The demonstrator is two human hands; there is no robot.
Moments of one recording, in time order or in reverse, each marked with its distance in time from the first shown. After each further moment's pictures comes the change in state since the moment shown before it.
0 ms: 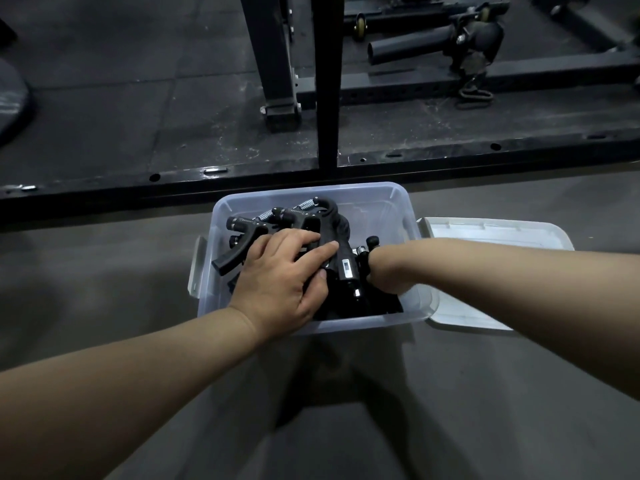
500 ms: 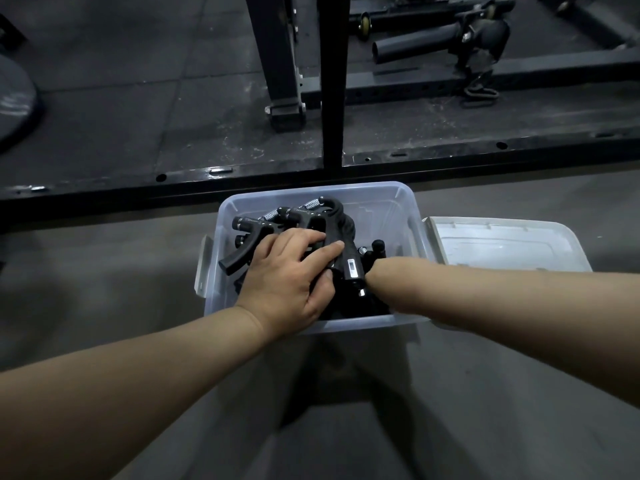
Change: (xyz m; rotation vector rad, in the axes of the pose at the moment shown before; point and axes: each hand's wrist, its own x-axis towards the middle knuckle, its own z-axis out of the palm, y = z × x) left_hand 0.001 0.000 0.001 0.012 0.004 0.010; right_hand 0.020 0.006 0.027 -0.371 0.147 -0.230
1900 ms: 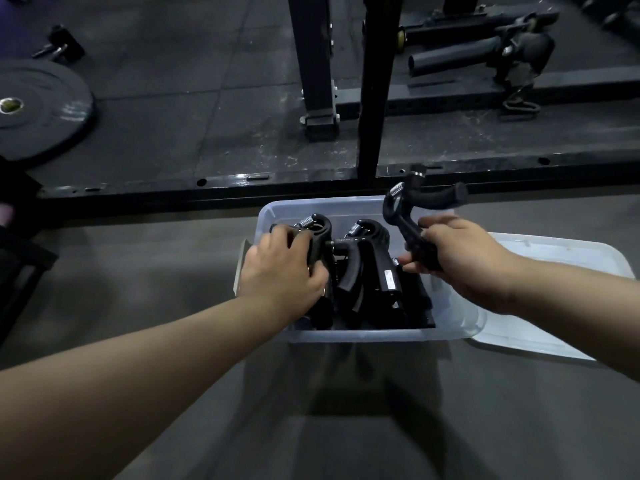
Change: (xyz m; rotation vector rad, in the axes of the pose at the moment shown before) left_hand 0.002 -0.041 -0.008 0.173 -0.125 -0.445; right_hand -0.036 0.002 -0.039 1.927 0.557 0.232
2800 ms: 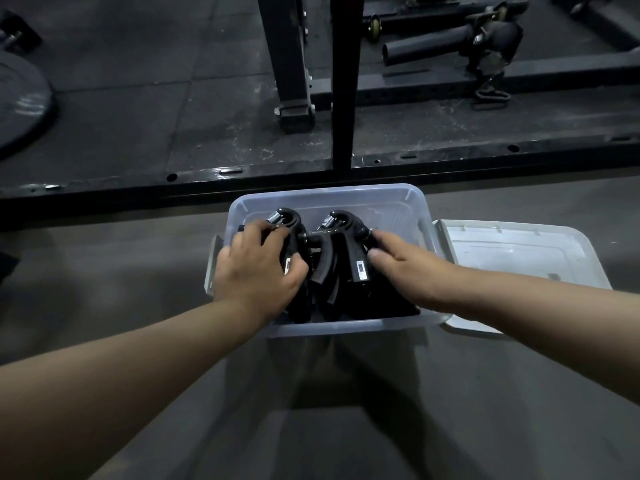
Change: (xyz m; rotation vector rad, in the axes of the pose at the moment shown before) left_hand -0.007 0.008 0.003 -0.051 0.069 -0.023; right_hand -0.003 0.026 -0.002 -0.824 -0.133 -0.128
